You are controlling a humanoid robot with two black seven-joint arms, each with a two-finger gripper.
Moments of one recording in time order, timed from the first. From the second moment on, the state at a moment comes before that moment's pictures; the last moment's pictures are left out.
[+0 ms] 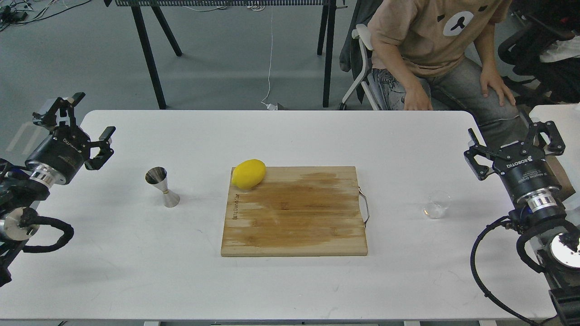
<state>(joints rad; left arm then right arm) -0.54 0.60 -0.67 -0.67 0.17 -0.49 -0.49 0.16 -0.37 1.41 1.06 0.13 0.49 0.00</state>
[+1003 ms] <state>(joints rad) -0.62 0.70 -0.69 -0.75 0.65 -0.48 -0.49 0.16 -0.37 1.42 1.06 0.13 0.49 0.01</state>
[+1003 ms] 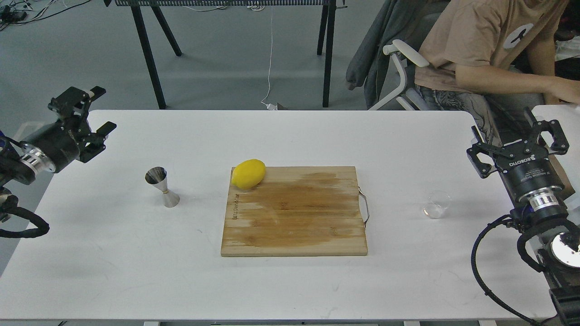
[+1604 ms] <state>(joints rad) -0.50 0.81 -0.68 -1.09 1.44 0.45 -0.49 0.16 -0.37 1.42 1.06 0.13 0.49 0.01</state>
